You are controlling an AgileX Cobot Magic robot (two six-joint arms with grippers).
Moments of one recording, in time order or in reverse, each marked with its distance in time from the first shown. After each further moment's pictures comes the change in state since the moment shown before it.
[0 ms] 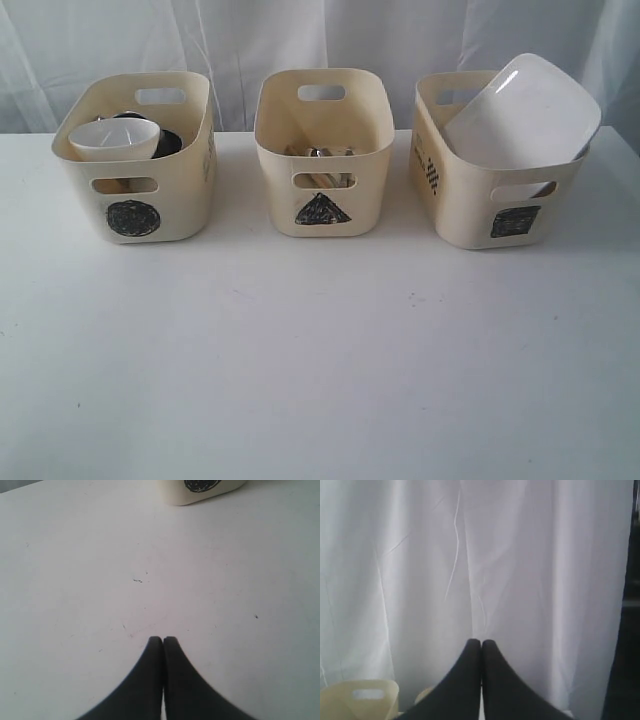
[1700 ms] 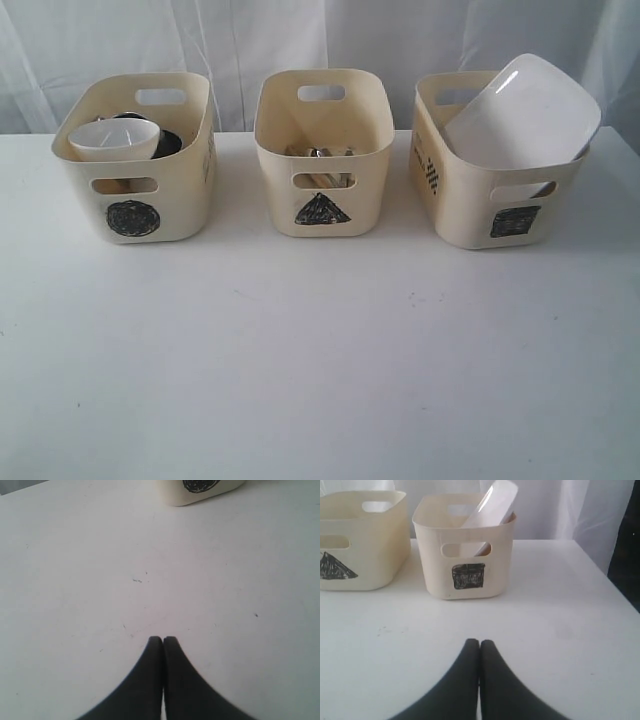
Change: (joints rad) left arm 0.000 0.000 0.000 0.012 -0.002 0.000; right arm 0.015 -0.813 0.846 -0.940 0.284 0.952
